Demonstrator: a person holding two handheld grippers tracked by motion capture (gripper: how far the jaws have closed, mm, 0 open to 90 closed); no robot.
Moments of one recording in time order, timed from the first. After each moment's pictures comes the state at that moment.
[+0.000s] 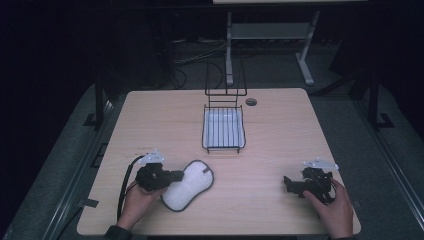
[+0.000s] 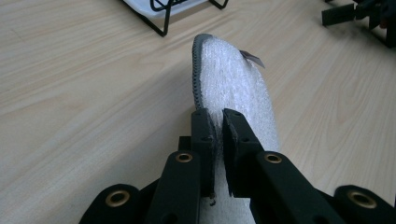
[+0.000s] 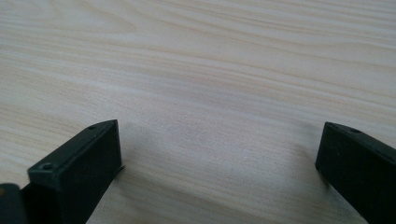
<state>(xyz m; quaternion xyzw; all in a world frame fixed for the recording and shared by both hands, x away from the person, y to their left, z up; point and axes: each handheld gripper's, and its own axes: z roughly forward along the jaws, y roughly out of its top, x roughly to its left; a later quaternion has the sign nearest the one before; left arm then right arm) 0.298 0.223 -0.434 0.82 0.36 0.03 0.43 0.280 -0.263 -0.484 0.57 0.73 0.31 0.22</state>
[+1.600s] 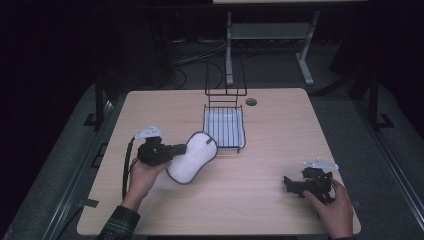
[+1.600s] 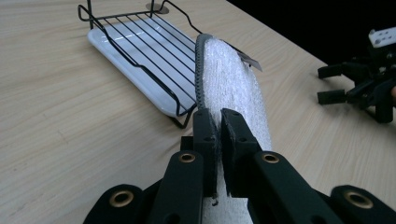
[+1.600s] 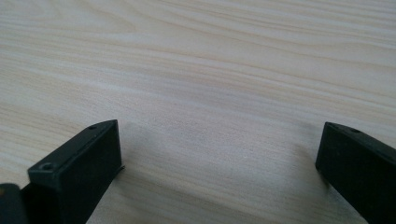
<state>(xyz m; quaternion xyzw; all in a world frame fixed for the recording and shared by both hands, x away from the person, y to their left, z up) 0.345 0.214 -0.394 0.78 0.37 0.06 0.50 0.280 -0.263 -0.484 0.57 0.73 0.31 0.22</state>
